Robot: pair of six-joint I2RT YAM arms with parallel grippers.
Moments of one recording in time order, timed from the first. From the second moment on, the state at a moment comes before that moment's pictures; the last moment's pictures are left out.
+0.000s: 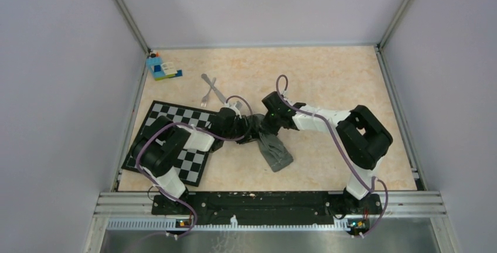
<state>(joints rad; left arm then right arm) -0.61 1.70 0.57 0.50 0.35 -0.95 0.78 1.81 1.11 -0.31 0.01 1.26</state>
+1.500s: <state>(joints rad) -0.69 1.61 0.61 0.28 0.15 -0.97 0.77 1.70 0.85 0.09 -0.03 1.47</state>
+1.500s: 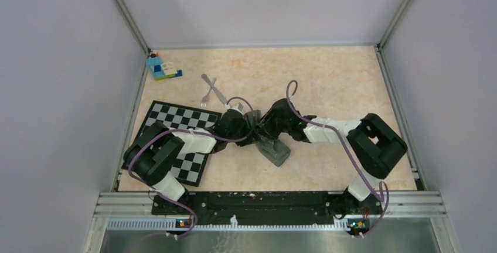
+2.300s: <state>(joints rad) -0.69 1.60 0.59 0.33 0.19 -0.83 0.60 1.56 0.54 0.38 -0.73 0.59</state>
